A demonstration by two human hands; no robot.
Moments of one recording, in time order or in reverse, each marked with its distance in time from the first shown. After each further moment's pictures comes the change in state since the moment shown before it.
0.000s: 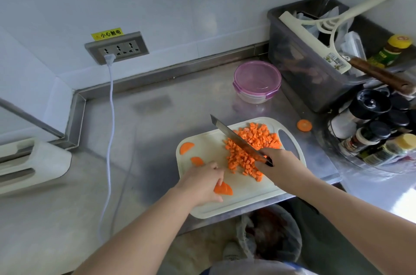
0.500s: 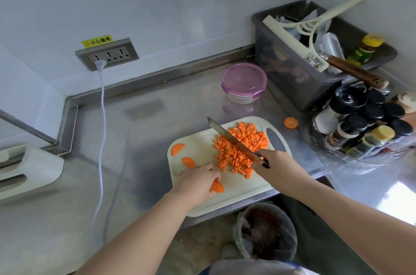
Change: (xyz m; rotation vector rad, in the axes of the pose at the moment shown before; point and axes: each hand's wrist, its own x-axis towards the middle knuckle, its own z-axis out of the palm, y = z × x) left_hand 0.000 0.015 0.007 0.030 0.042 -0.021; right_hand -0.023 0.011 -0.007 0.062 0.028 0.011
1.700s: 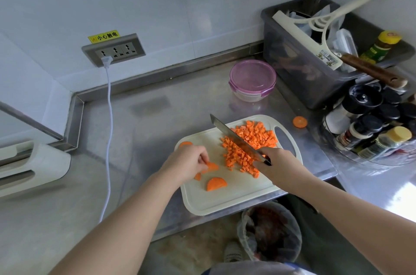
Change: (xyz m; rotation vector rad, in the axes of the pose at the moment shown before) left_hand -0.001 -0.036 -0.035 -0.526 0.108 -0.255; right_hand 0.013 -0.009 0.009 0.037 -0.036 0.023
